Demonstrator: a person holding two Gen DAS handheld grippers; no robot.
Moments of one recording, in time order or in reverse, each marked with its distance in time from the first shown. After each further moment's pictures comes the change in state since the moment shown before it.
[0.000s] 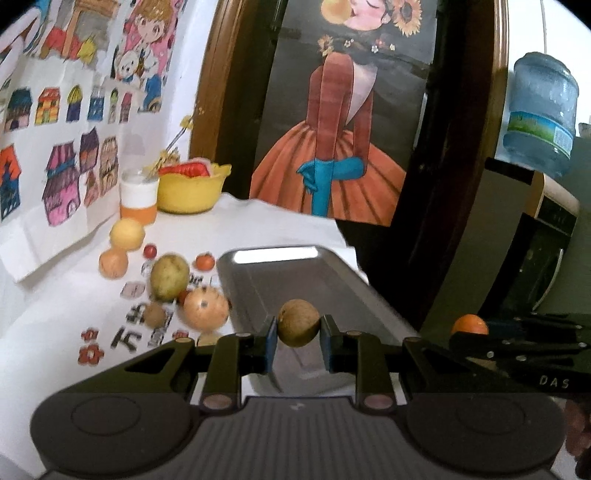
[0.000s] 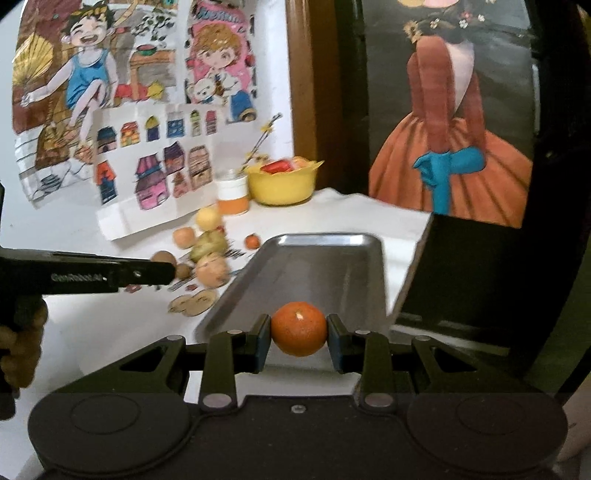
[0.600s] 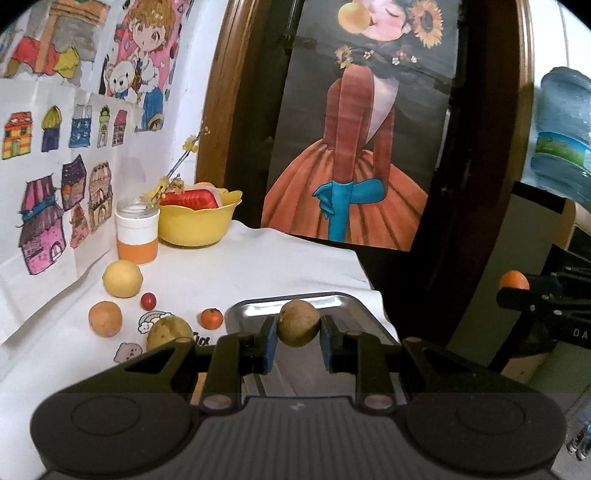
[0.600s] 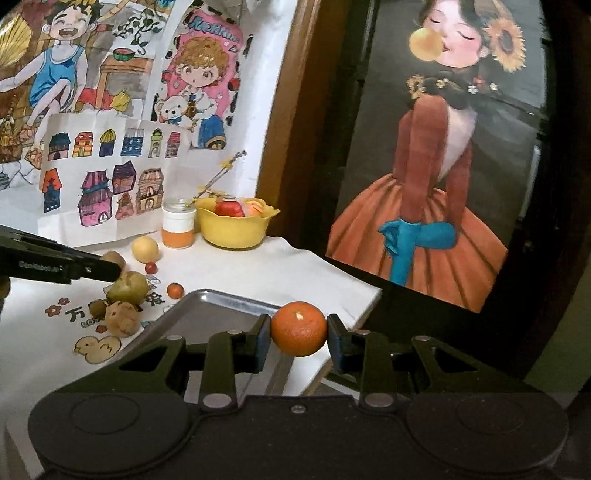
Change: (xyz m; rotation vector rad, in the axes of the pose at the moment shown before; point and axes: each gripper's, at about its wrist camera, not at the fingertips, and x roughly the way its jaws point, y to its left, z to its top) left arm 0.066 0.016 0.057 -0.020 -0.029 0.044; right arm 0.038 -0.062 0.085 -0.213 -0.082 -0.100
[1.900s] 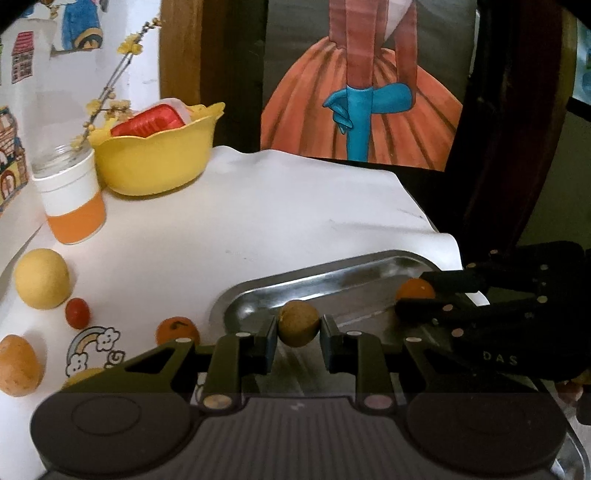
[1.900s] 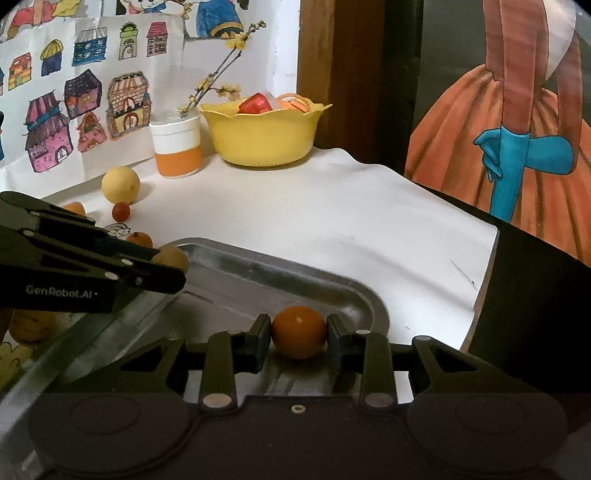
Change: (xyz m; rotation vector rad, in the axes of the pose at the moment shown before) left arm 0.190 0.014 0.005 0.100 0.271 0.036; right arm 0.256 0.000 -0.026 0.049 0.241 0.230
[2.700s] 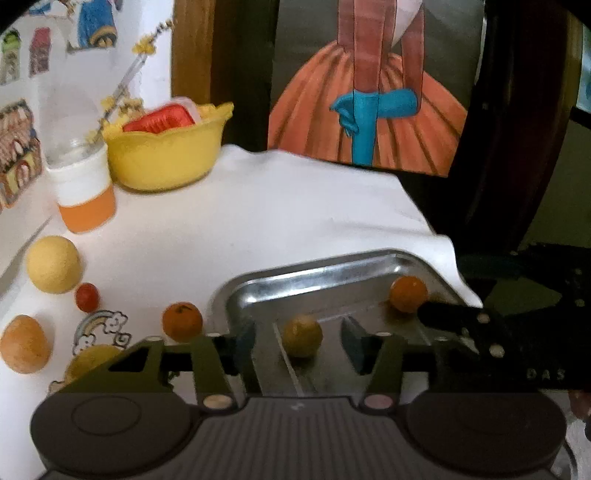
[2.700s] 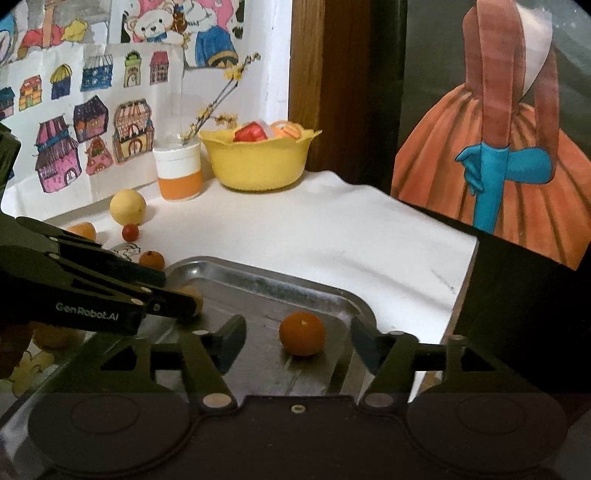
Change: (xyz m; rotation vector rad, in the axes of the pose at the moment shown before) left arm -0.019 -0.003 -0.005 -0.038 -0.020 0.019; right arm -0.046 0.010 -0.005 0.019 -0.090 -0.042
